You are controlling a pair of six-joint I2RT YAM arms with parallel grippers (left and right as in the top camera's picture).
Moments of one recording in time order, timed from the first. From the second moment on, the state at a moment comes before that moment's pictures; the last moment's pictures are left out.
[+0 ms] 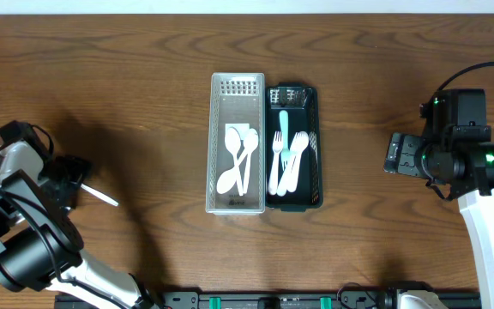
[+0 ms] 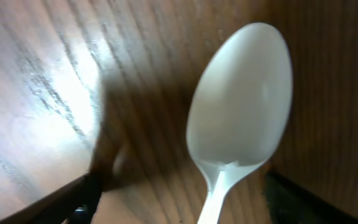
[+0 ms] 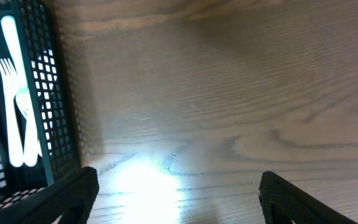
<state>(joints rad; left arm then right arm) 0.61 1.89 1.13 -0.79 0.02 -0.61 0.01 1.22 1.25 -1.19 0.08 0.23</state>
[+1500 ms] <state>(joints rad) 0.32 1.56 1.15 -0.97 0.02 -0.54 0.01 1.22 1.25 -1.15 0.08 0.23</state>
